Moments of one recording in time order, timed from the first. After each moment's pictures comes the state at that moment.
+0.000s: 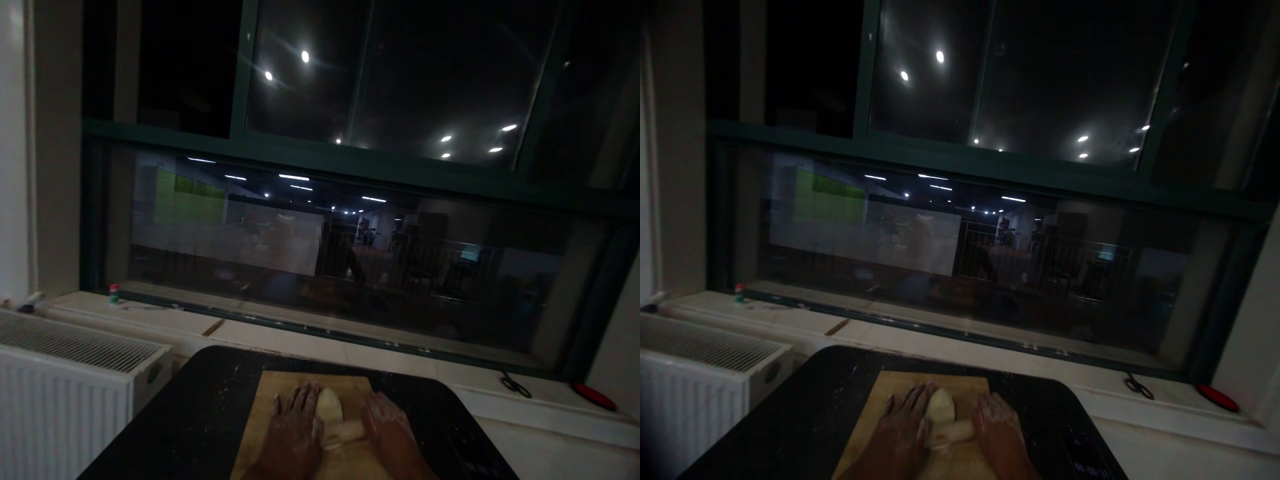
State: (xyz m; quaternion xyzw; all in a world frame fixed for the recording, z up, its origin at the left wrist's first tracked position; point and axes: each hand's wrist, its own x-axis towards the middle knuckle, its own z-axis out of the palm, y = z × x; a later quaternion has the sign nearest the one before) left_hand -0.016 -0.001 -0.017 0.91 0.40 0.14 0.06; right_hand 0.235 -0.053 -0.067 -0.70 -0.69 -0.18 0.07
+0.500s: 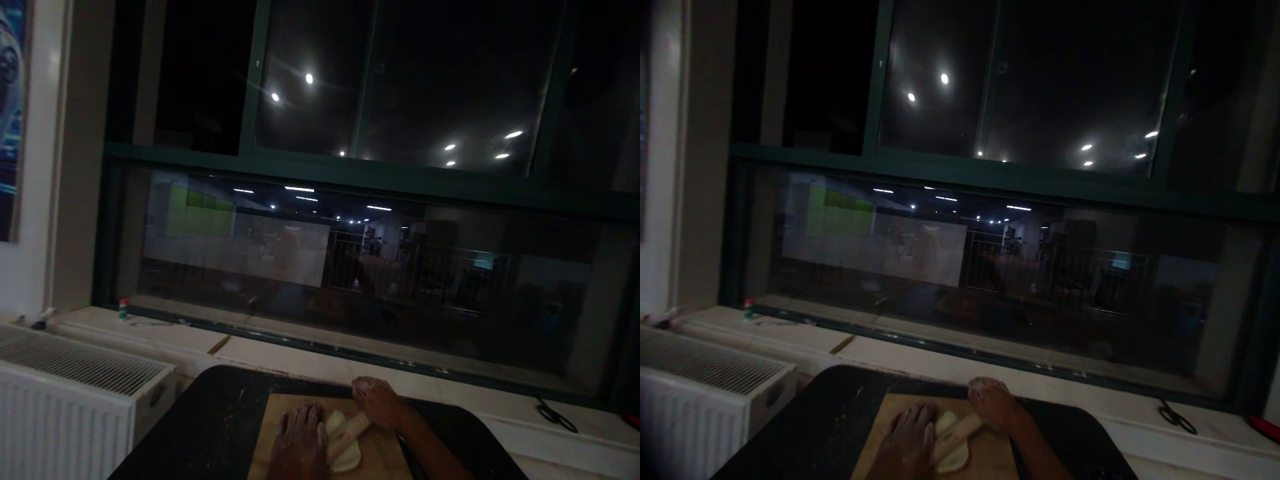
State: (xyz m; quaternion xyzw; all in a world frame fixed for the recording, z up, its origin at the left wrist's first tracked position) left_hand -0.007 0.050 -0.058 0.89 0.41 0.17 0.02; right_hand 0.237 0.044 -0.004 -0.63 -0.77 -0.12 0.06
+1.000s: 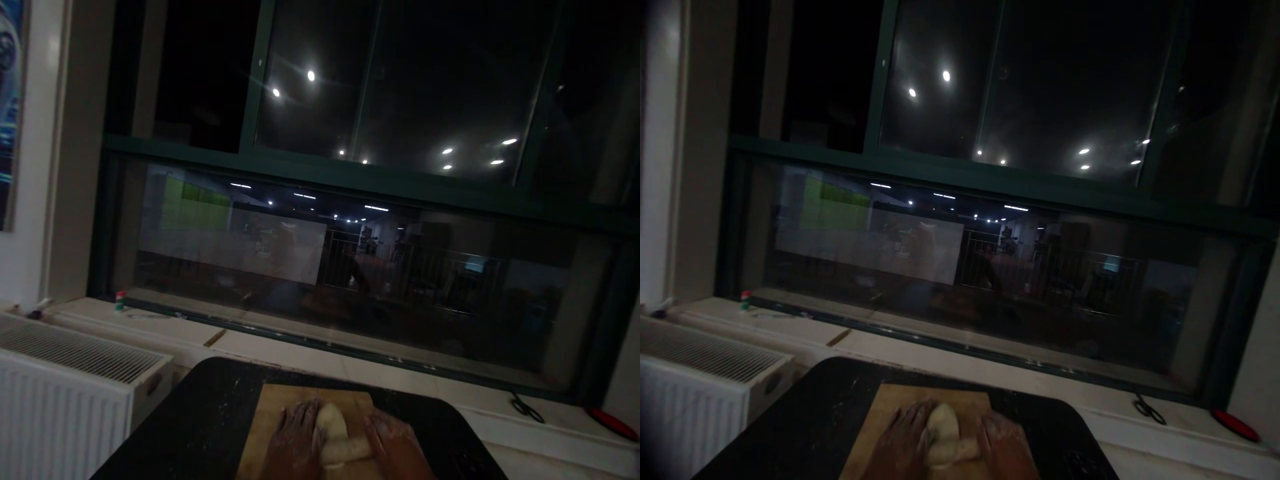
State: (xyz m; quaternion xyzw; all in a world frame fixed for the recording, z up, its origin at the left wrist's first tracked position) left_hand -0.009 0.025 -0.051 0.91 0.37 0.17 -0.02; right_hand 0.255 -0.046 -0.060 -0.62 -0.73 -0.27 0.11
